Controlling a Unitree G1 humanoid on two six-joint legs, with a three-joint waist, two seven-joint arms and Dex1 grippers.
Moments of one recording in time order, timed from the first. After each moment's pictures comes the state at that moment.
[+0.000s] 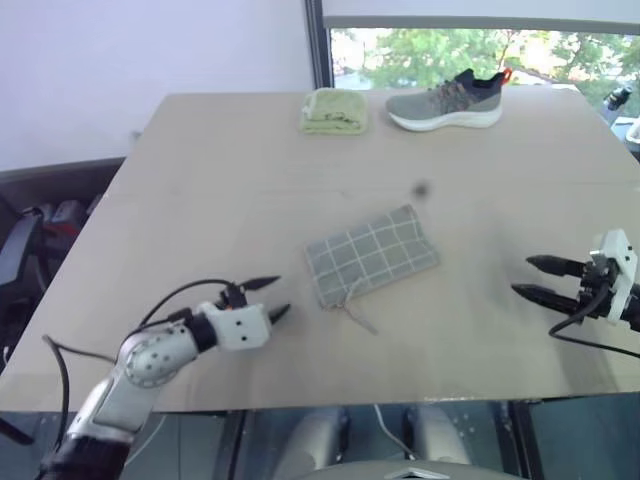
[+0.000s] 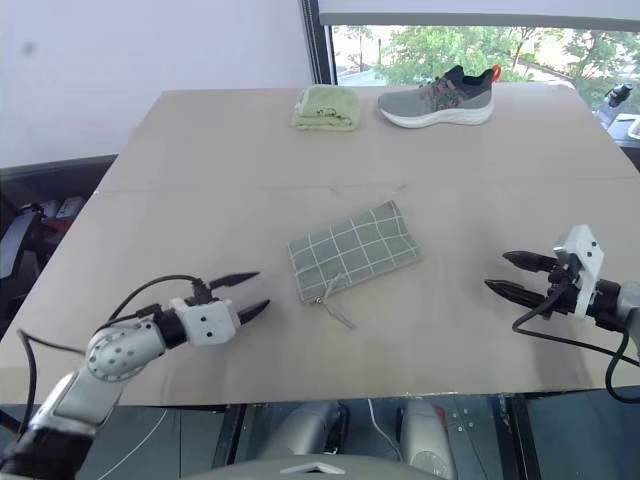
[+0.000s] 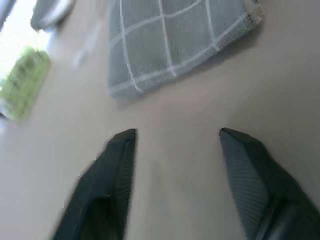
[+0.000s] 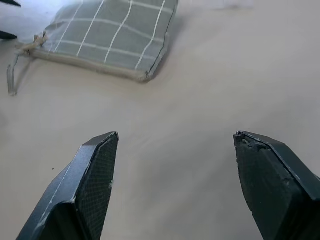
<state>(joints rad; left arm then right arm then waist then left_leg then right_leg) 0.04 0.77 -0.02 0.00 0.26 -0.54 -0.57 -0.05 -0.86 -0.31 0.06 0.53 0.35 1.19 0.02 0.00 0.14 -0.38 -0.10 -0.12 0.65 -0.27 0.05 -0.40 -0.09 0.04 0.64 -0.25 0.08</state>
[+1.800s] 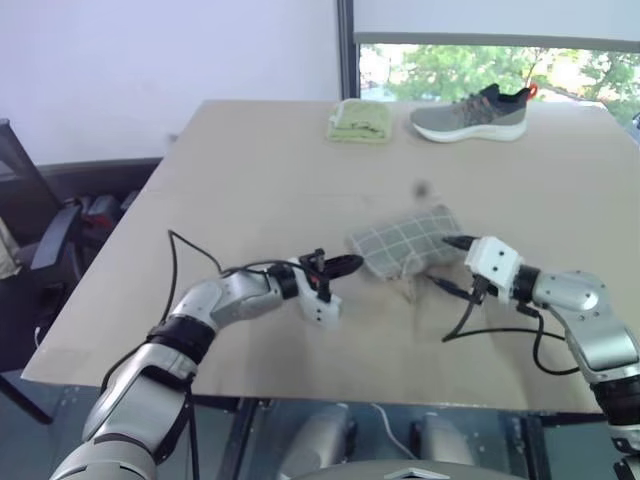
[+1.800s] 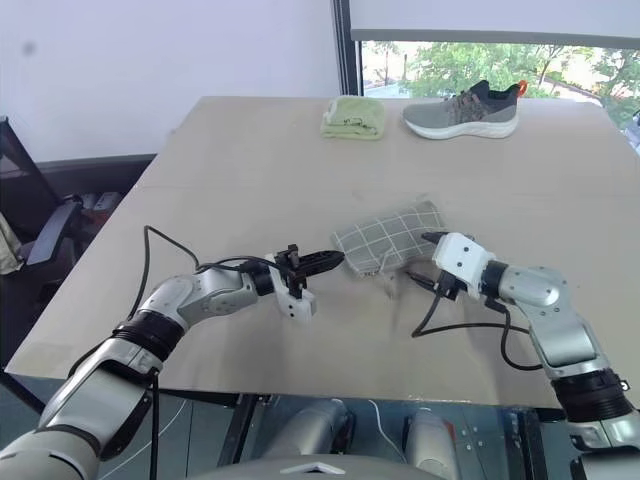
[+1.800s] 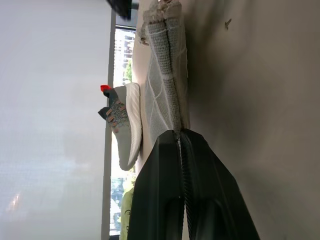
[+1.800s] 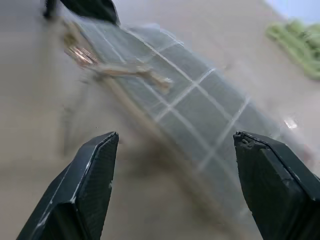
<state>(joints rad) -0.58 0.60 -0.45 0.52 0.92 -0.95 0.06 -0.22 -0.65 0.10 -0.09 0.05 0.01 0.83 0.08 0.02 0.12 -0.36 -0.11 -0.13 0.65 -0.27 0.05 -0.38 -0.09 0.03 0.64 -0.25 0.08</state>
